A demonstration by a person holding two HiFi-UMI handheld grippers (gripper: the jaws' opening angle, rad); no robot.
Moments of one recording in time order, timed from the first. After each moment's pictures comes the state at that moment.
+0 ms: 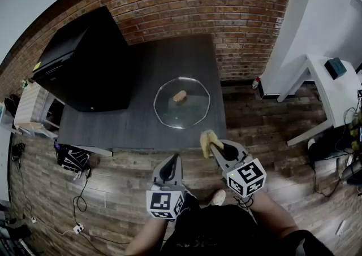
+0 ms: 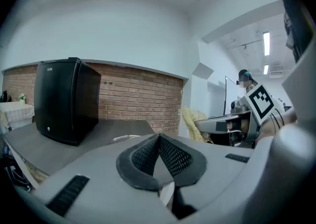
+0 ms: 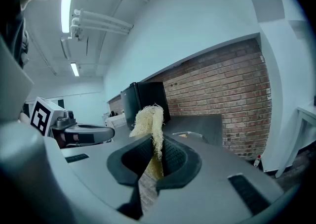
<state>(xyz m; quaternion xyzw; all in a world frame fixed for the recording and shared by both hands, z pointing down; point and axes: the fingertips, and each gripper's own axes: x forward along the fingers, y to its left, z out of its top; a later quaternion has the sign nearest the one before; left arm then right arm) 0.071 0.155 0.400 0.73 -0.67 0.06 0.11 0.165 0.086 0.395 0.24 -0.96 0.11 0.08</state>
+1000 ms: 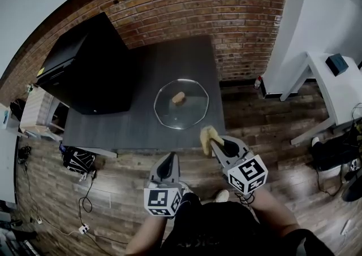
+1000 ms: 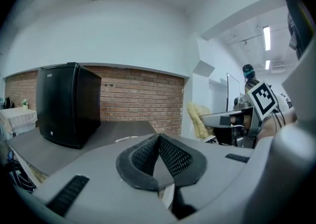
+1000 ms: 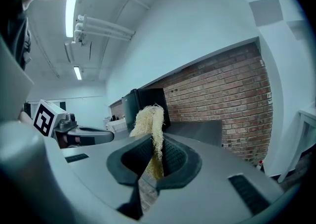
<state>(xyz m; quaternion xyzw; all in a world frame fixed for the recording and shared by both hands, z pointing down) 0.078 0.149 0.390 0.72 -0.68 0.07 0.10 0.184 0.076 0.375 0.24 -0.97 0.10 0.05</state>
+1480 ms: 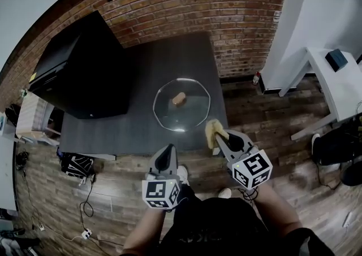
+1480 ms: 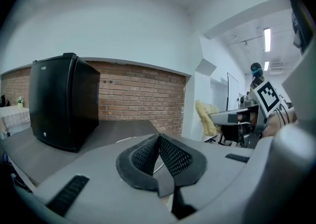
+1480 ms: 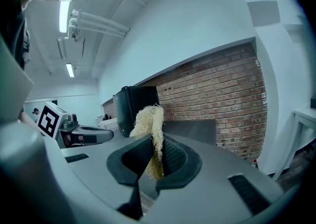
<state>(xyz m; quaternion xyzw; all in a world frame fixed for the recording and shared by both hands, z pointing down) 0.035 0.107 0.407 0.73 -0.67 0.07 0.11 0.168 0.040 0.387 0.27 -0.95 0.10 0.06</state>
